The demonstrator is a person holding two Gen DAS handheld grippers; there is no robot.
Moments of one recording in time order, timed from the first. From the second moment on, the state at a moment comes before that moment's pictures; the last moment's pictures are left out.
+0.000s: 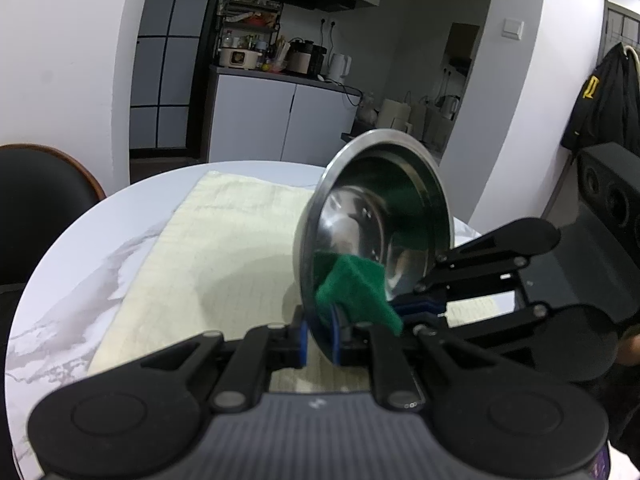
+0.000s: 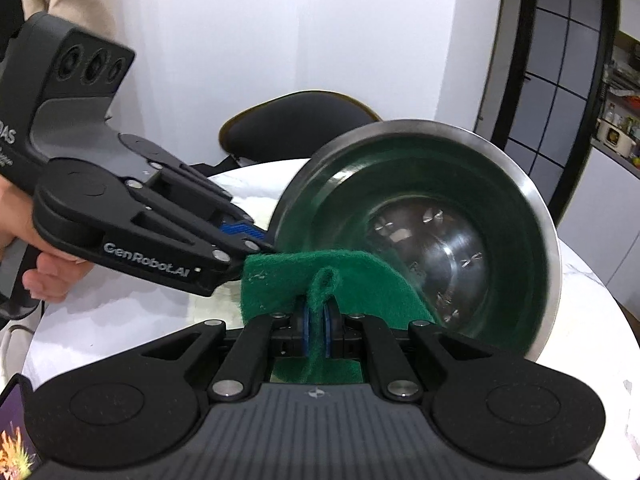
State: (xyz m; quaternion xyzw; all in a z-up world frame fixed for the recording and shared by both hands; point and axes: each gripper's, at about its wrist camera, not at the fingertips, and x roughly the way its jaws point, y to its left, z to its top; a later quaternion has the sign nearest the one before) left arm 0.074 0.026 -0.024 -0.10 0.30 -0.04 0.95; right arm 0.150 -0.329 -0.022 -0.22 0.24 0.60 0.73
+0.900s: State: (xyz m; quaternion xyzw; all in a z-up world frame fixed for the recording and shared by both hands) left arm 0.082 0.004 -0.017 0.00 0.32 -0.07 0.95; right arm 0.177 -0.308 0.019 -0.28 0.16 0.49 0.81
